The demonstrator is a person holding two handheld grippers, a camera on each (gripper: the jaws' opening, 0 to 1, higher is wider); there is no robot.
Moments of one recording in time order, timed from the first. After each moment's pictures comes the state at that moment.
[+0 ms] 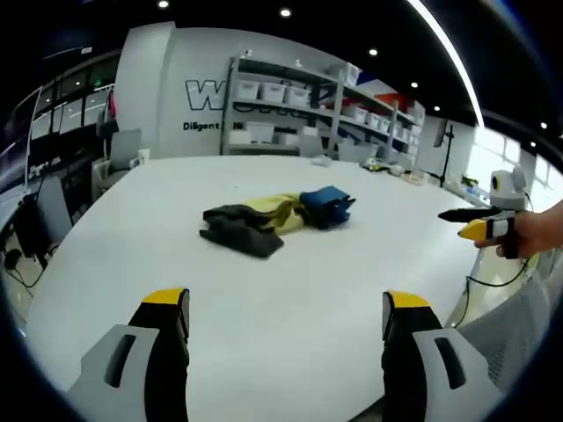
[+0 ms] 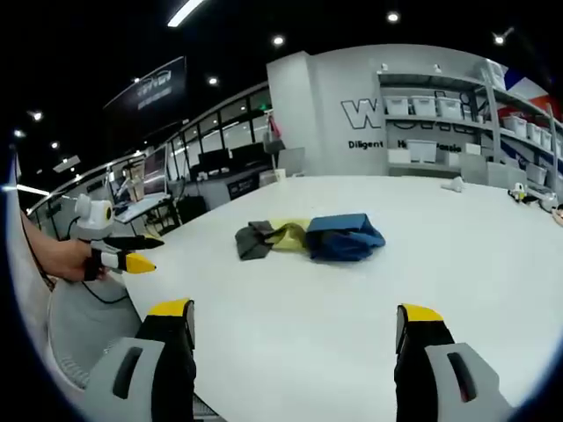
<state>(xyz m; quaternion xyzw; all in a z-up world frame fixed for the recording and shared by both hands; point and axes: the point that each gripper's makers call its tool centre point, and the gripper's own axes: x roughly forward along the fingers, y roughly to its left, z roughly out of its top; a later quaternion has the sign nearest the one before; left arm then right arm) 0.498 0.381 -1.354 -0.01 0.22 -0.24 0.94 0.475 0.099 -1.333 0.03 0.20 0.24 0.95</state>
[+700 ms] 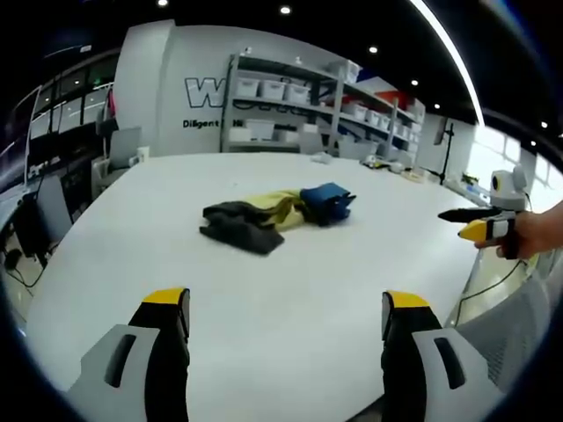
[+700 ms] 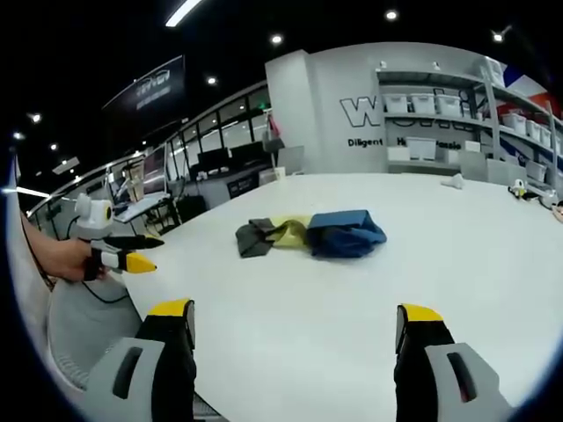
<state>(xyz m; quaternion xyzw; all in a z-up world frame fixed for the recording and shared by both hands) 0.497 0.382 -1.357 -0.01 0.23 -0.24 0.94 0.473 0.101 -1.337 0.03 0.21 0.23 0.95</state>
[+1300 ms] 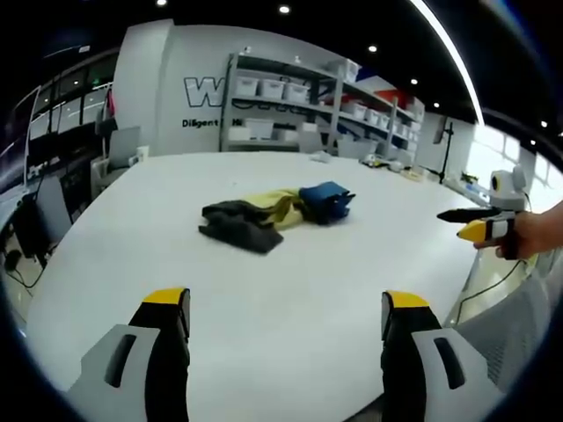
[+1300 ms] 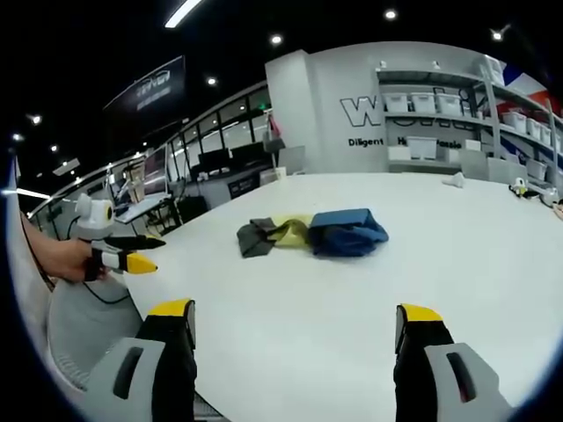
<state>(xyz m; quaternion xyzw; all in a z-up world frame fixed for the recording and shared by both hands) 0.497 0.381 -1.358 -0.01 0.23 -0.24 0.94 0.472 0.104 -1.340 0.03 0.21 0.24 0.95</state>
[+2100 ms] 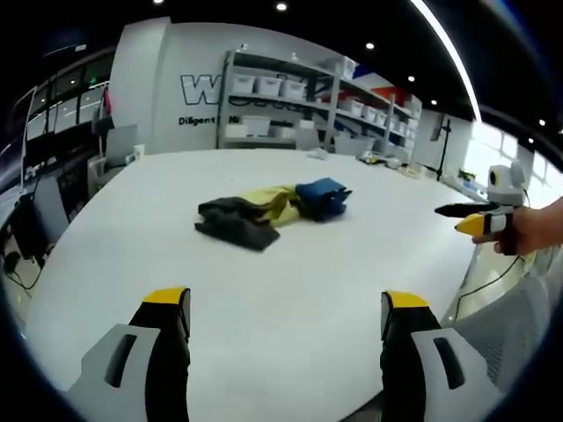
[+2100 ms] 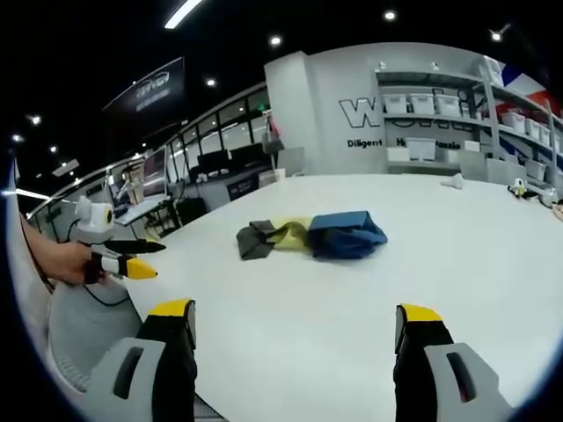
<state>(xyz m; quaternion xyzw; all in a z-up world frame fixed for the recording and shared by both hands) 0.494 0.378 -1.361 -0.01 0.24 -0.25 0.94 0.473 0.103 -1.336 0.04 0.20 0.23 0.95</state>
